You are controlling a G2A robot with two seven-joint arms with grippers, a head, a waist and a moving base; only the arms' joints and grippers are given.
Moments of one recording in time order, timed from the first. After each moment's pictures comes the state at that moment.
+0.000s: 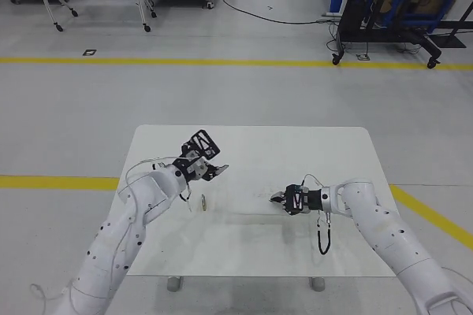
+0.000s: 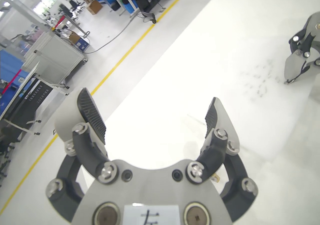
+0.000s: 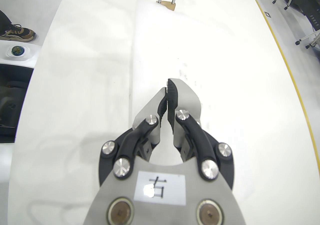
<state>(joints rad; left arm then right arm) 1.08 -1.20 -1.08 -1.60 1.50 -0.48 -0.36 -1.07 -1.05 1.02 -1.18 -1.80 -1.01 -0.42</state>
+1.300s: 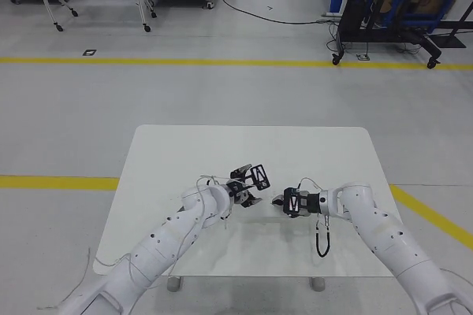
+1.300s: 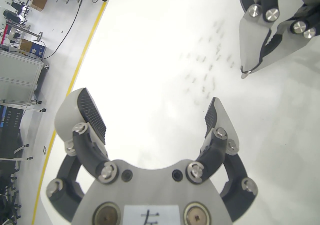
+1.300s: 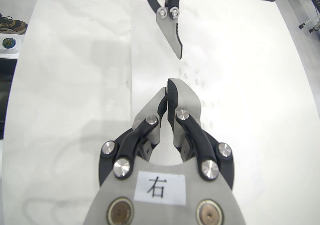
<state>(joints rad) 0.93 -1.34 -0.69 -1.23 1.59 -0.40 -0.31 -1.07 -1.05 0.99 -1.16 -1.75 -0.97 -0.31</state>
